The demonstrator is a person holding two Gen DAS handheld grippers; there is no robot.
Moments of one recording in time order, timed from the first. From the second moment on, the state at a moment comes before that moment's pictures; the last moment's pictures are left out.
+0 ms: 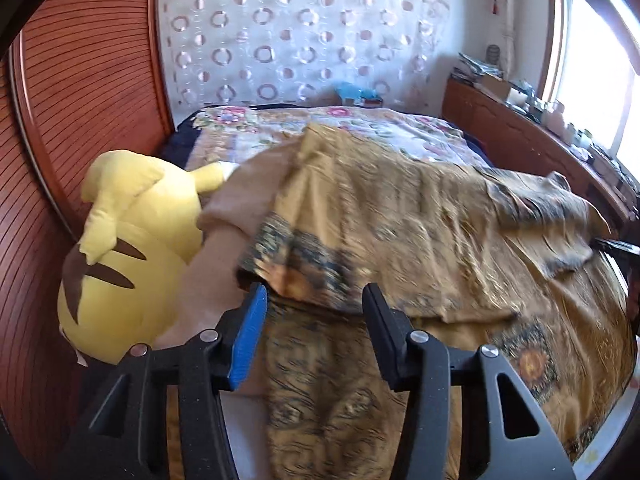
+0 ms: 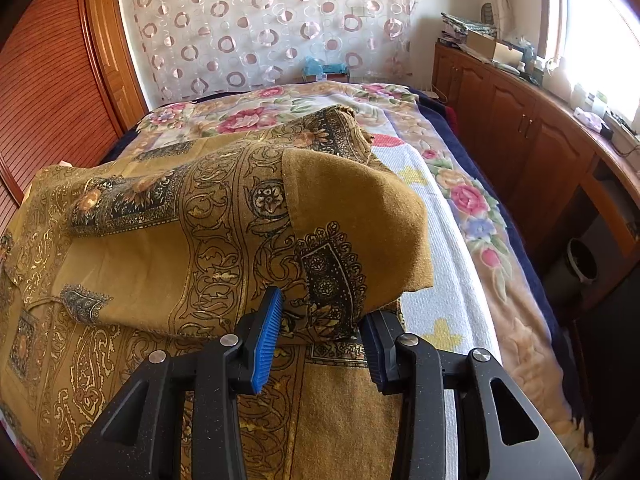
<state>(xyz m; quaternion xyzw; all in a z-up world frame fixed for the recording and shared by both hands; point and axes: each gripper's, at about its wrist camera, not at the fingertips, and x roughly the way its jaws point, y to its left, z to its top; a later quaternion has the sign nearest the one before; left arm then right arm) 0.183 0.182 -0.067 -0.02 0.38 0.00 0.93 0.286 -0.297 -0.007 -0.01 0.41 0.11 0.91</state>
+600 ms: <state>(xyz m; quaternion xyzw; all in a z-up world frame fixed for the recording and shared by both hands) 0.207 0.202 -0.086 -0.02 0.39 0.03 0.92 0.299 -0.290 -0.024 0.00 0.40 0.11 0.91</state>
